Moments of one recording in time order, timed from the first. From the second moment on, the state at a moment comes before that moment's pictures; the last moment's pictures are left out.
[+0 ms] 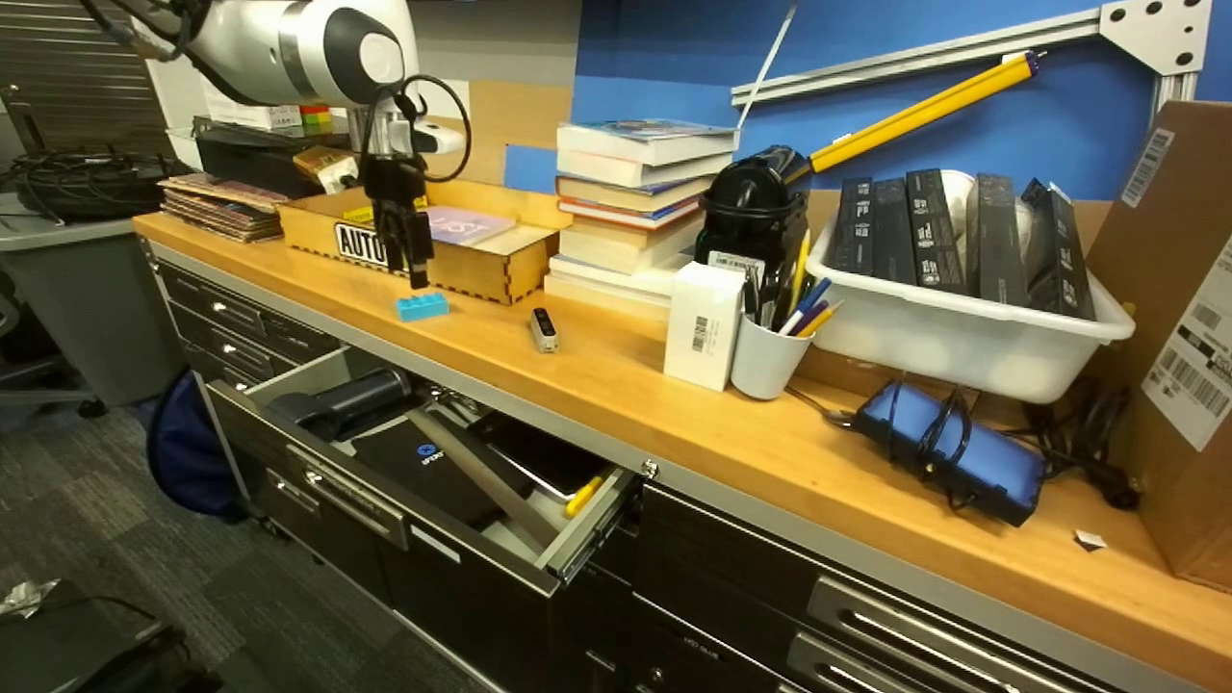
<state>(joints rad) 0.23 0.33 0.12 -1.74 -0.09 2.03 0.71</state>
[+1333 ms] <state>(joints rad) 0.21 0.29 0.07 -1.85 -0.07 2.11 0.75</state>
